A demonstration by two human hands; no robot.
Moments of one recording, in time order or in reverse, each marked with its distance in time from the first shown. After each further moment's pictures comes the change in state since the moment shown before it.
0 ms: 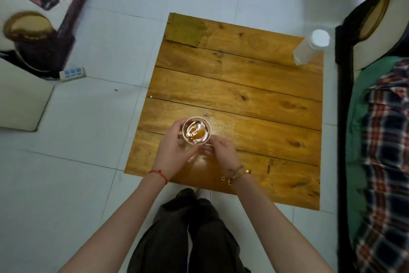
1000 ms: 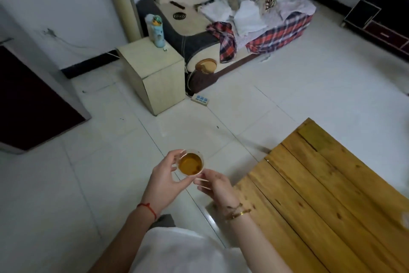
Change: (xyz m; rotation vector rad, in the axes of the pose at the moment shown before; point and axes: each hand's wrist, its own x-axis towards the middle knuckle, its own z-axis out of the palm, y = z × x) left_hand -0.255 -0.048 -0.323 -0.167 0.663 -0.241; right_hand -0.217 -0.049 0.335 -0.333 -0.625 0.041
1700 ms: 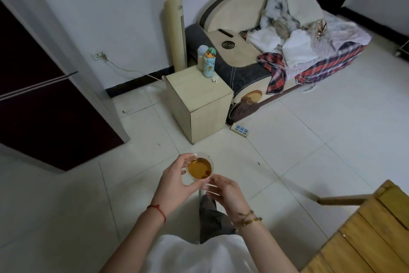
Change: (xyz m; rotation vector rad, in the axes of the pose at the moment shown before) left_hand 0.193 -0.076 -0.226 0.020 0.082 -0.012; right_hand 0.182 -0.100 0.235 -0.076 -0.060 -0.028
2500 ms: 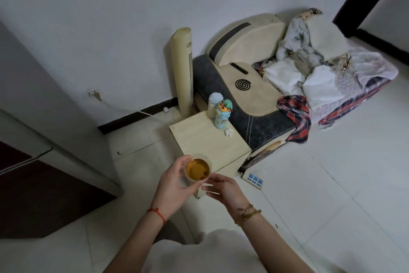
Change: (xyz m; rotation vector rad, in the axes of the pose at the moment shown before) left_hand 0.397 -0.006 -0.114 -0.024 0.038 -0.014; right_hand 0.322 -0.268 0.102 -0.032 -0.078 0.043
